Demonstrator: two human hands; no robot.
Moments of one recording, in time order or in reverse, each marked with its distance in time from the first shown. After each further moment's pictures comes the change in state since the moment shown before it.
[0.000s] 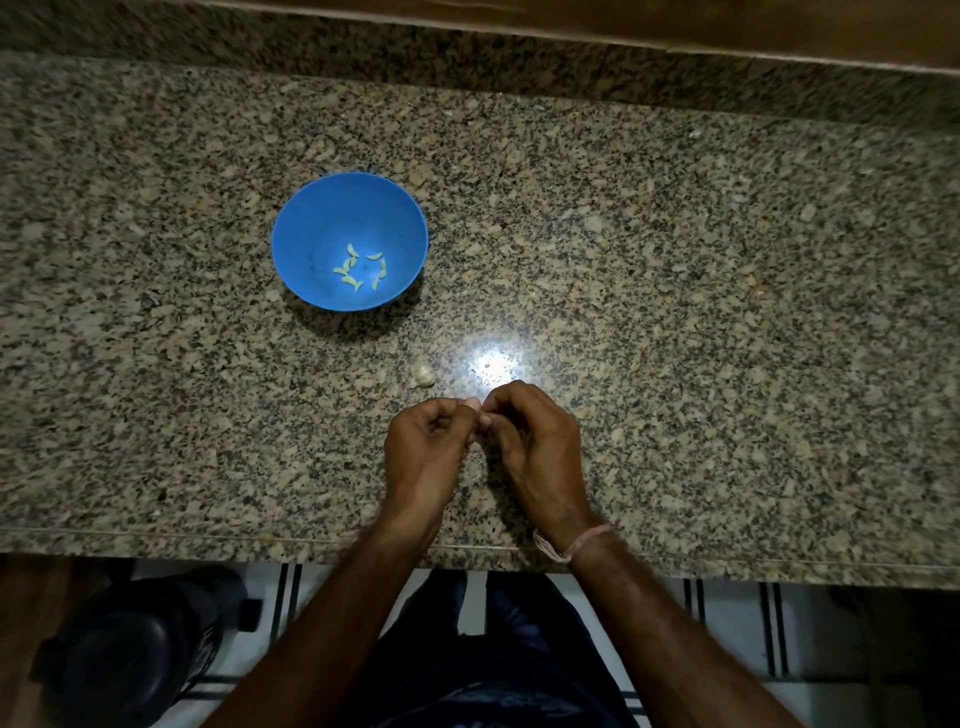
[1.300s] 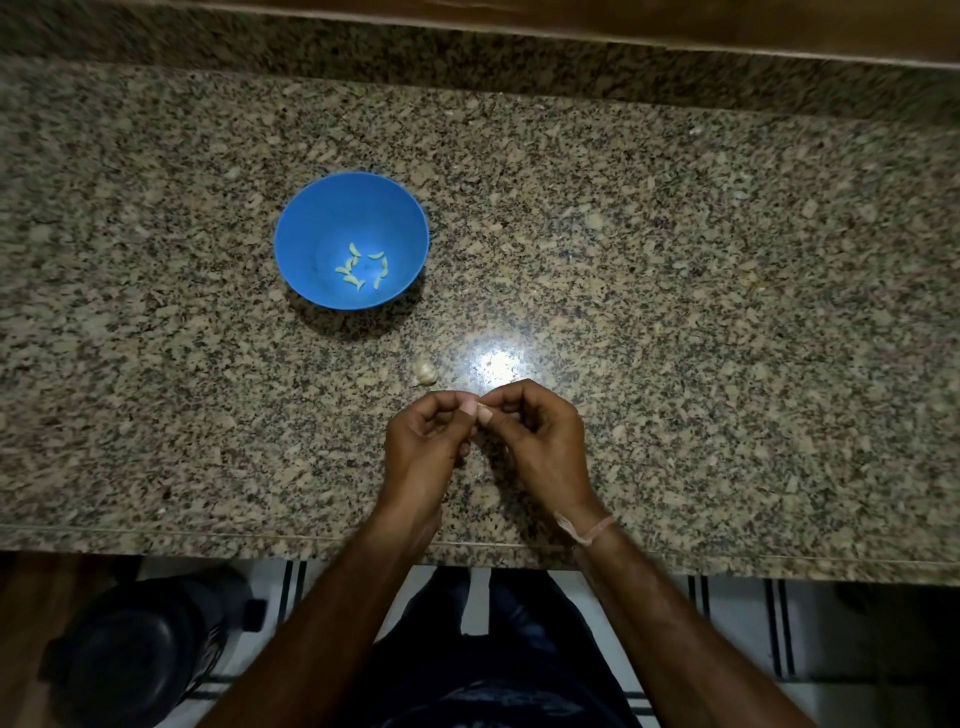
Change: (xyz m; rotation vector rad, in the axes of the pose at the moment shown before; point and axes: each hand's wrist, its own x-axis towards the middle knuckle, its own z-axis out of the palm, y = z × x) left_hand 0.000 -0.006 -0.006 -0.175 -0.068 -0.026; right_hand 0.002 0.000 -0.001 0.422 0.004 0.266
